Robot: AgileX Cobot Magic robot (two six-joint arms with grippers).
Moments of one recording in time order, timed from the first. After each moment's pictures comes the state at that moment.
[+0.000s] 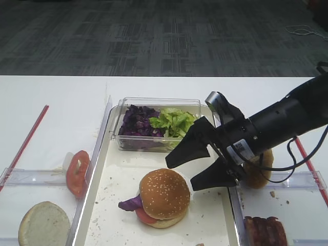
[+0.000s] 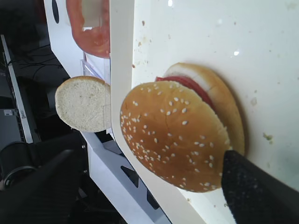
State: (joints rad) left arm 0.04 -0.01 -0.49 0.00 1.18 -0.02; right arm 0.21 1.95 -0.91 1.31 1.14 -0.94
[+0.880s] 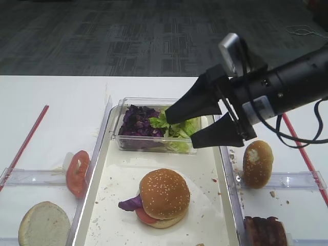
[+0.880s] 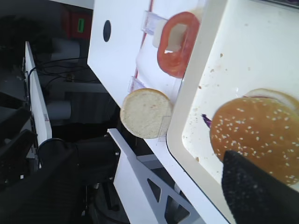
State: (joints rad) left arm 0.04 -0.02 -0.49 0.00 1.18 -0.02; right arm 0.19 1.66 -0.91 1.31 1.17 -0.86
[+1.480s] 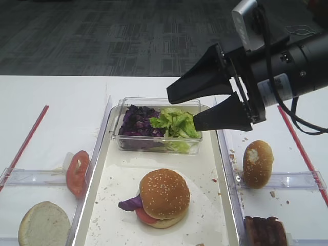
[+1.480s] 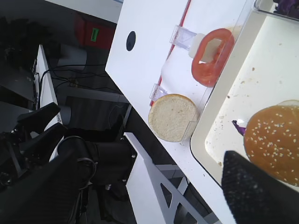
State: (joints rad) left arm 0.04 -0.02 -0.49 0.00 1.18 -0.02; right arm 0.19 1.49 -0.91 1.31 1.19 -0.80
